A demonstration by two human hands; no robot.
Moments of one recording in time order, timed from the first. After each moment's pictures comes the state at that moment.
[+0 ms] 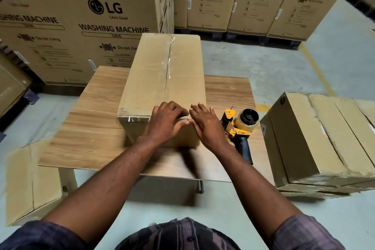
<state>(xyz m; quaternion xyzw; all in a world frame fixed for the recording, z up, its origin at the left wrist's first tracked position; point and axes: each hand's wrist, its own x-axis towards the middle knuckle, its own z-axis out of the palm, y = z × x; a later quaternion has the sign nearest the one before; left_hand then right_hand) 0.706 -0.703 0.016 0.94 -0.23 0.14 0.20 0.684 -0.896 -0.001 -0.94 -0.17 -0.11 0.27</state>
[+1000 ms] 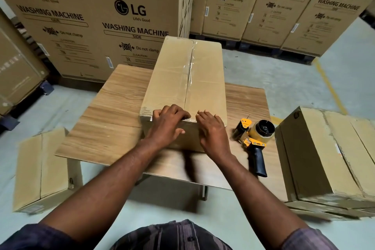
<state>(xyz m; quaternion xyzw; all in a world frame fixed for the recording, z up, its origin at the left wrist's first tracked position) 0.694 -0.651 0.024 0.96 -0.17 0.09 0.18 0.685 -0.846 -0.014 -0.94 -0.16 -0.17 0.24</state>
